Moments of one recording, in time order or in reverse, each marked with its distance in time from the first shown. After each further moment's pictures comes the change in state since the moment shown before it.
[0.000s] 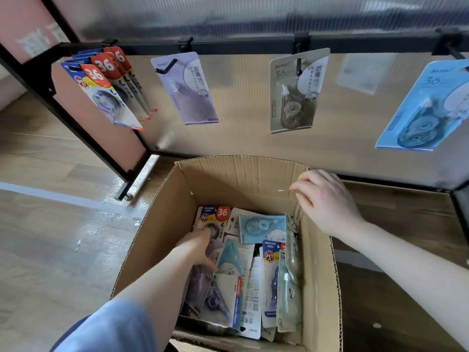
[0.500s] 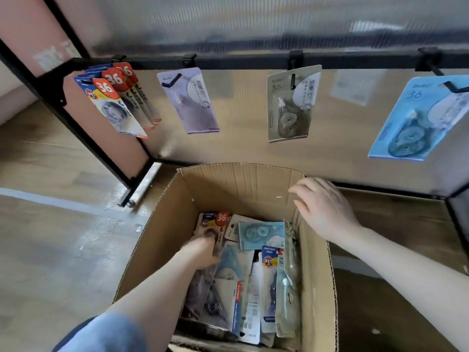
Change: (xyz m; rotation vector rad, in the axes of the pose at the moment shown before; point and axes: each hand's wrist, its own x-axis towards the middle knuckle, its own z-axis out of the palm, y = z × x) left_hand -0.011 0.017 0.002 0.046 -0.032 -0.117; right_hand -0.002 -0.003 -0.006 -0.076 -0.074 0.028
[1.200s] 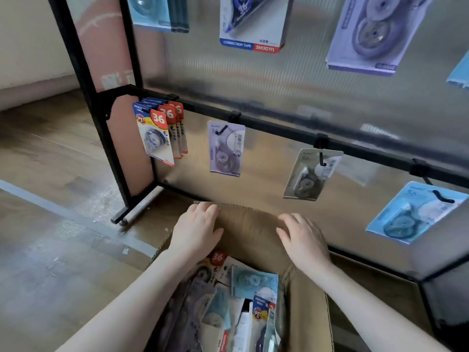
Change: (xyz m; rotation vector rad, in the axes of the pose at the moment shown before) left_hand -0.056 -0.012 -0.097 -0.221 0.840 0.123; right_hand 0.055 -0.059 -0.023 -0.038 -0.097 0.156
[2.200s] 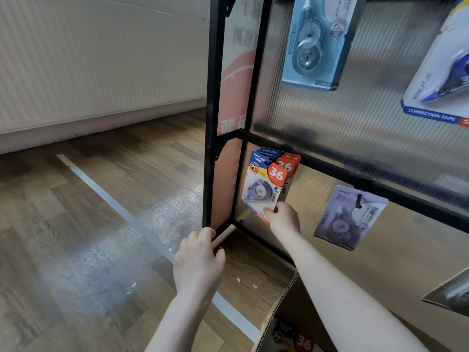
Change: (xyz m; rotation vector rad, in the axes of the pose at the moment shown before) left_hand -0.002 -0.167 -0.057 -0.241 0.330 -0.619; right_hand 0.212 -0.246 0.070 0.624 -0.098 0.173
